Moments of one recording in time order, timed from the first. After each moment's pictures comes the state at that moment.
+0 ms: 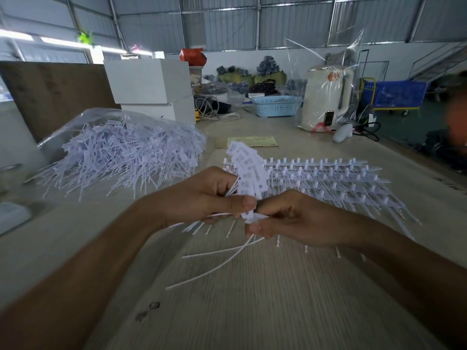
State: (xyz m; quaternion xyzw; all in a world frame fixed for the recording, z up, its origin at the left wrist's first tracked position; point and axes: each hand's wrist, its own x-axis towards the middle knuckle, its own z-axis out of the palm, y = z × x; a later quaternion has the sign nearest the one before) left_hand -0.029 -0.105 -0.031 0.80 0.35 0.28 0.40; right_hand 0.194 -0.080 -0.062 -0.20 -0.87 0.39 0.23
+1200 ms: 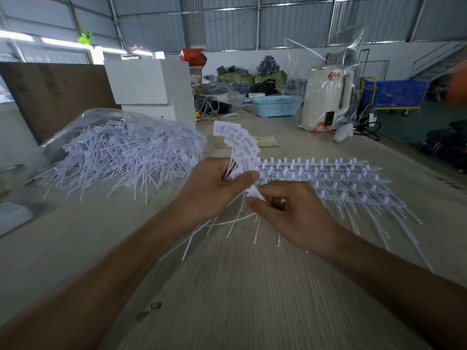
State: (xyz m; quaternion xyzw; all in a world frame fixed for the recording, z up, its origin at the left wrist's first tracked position) left_hand -0.005 -0.095 -0.044 0.74 0.45 0.46 0.17; right_hand 0.176 -0.084 -0.079 -0.31 -0.83 0.14 0.44
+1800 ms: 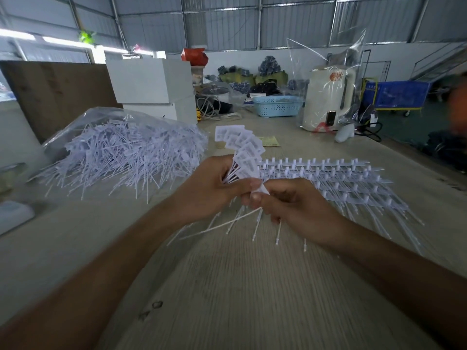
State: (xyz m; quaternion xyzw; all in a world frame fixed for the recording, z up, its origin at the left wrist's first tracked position) left_hand -0.015 -0.096 -0.037 0.80 0.40 0.40 0.20; right_hand 0.181 -0.079 -0.074 -0.29 -0.79 0.35 0.42
